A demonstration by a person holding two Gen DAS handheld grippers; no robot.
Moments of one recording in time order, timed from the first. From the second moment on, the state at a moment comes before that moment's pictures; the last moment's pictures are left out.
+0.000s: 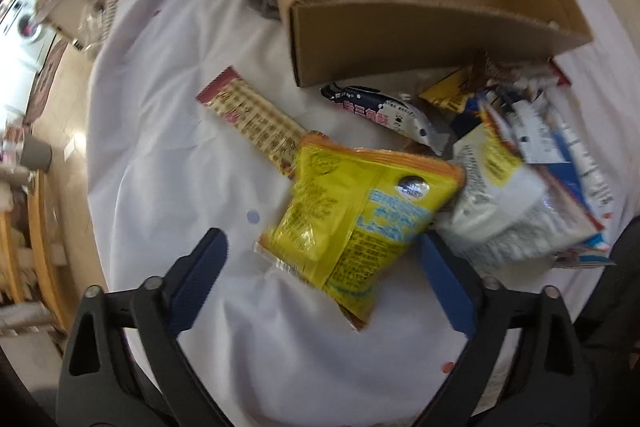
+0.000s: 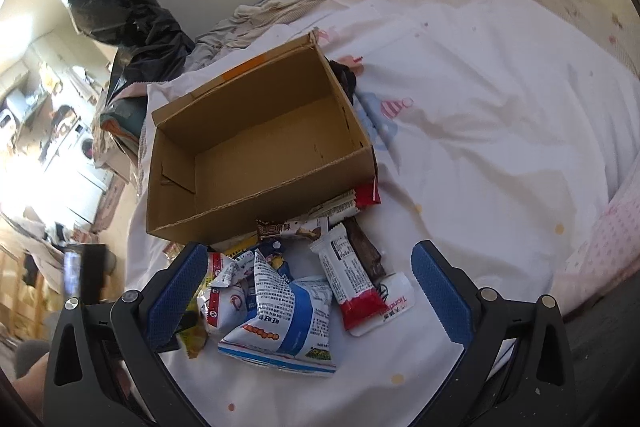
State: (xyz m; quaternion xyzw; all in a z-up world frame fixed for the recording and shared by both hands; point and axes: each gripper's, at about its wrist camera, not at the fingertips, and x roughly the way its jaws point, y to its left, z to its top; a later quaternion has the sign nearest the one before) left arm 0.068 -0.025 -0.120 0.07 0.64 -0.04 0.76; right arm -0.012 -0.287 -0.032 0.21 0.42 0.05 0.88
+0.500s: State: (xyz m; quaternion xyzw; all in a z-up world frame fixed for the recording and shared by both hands) left arm 0.037 -0.002 -0.096 -0.03 0.66 -0.03 0.75; right arm -0.002 -0.294 -0.055 0.27 0.47 0.09 0.83
